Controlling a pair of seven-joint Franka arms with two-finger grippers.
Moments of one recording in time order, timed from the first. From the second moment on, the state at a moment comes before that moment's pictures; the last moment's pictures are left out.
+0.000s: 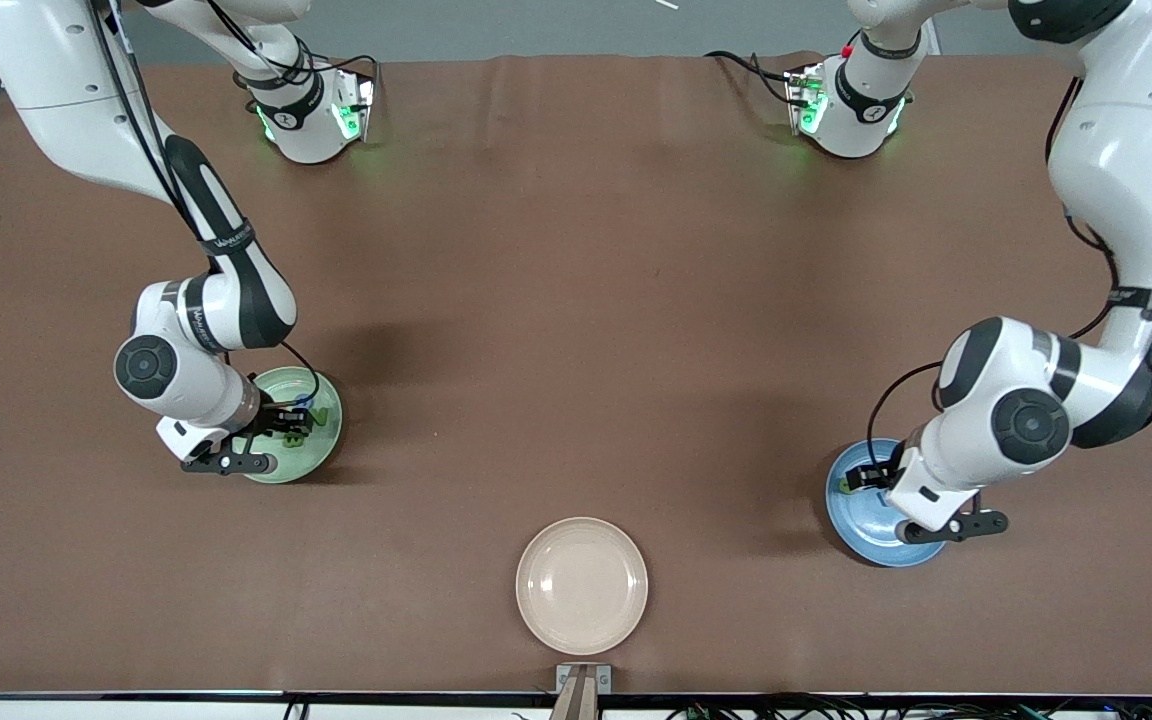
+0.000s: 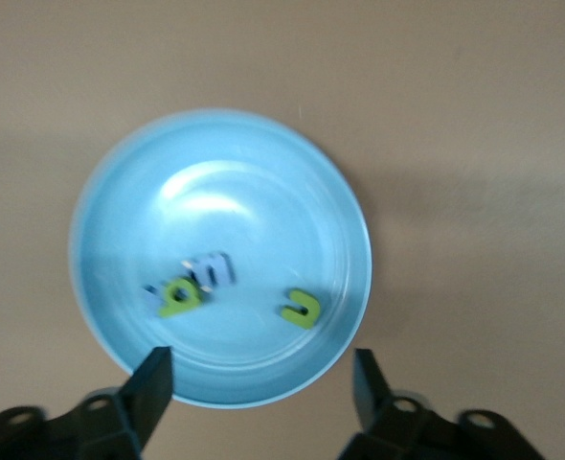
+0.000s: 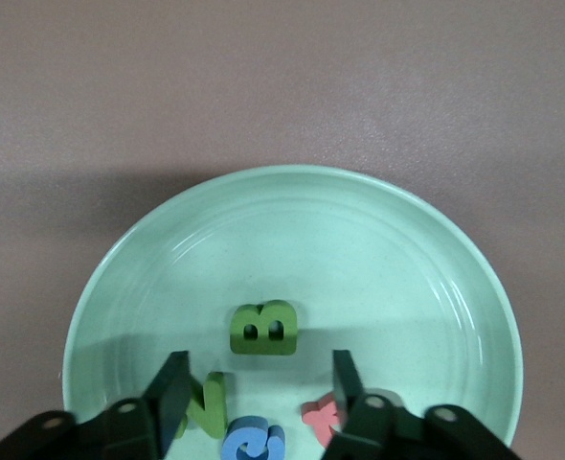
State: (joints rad) left arm 0.37 0.76 -0.70 -1.43 0.58 2.03 -0.53; right arm -0.01 0.54 0.08 -1.93 -0.08 2.44 0.13
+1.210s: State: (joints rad) left arm 0.27 0.11 -0.49 -1.44 0.12 1.61 -0.20; right arm -0.06 0.31 0.07 -1.36 -0.08 1.46 0.05
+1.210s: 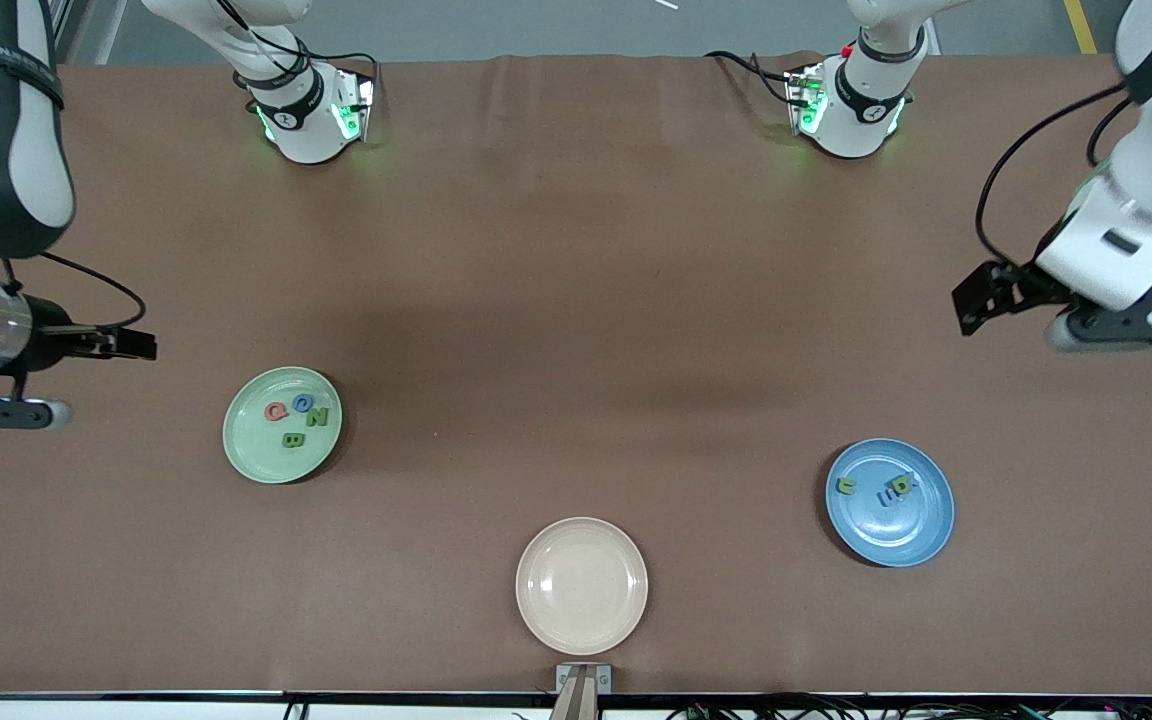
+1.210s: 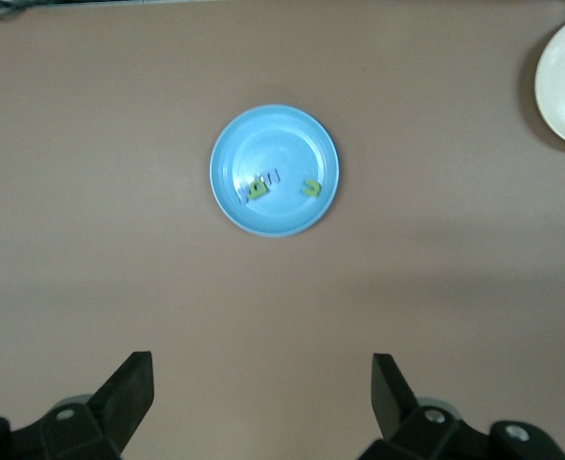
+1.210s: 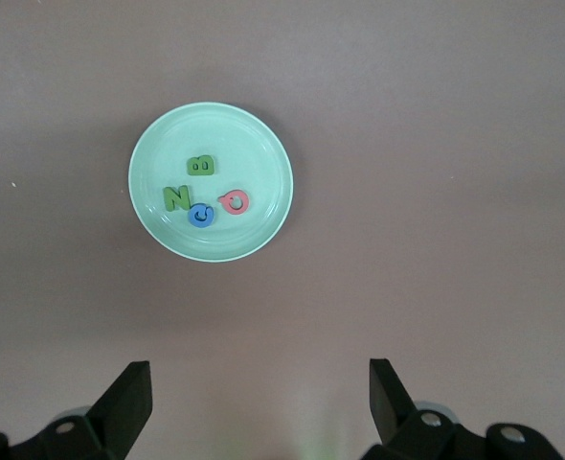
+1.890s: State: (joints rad) left arm 0.05 -0.05 -0.18 -1.58 0.02 1.56 -0.12; right arm -0.06 0.32 0.08 -1.34 -0.05 1.41 0.04
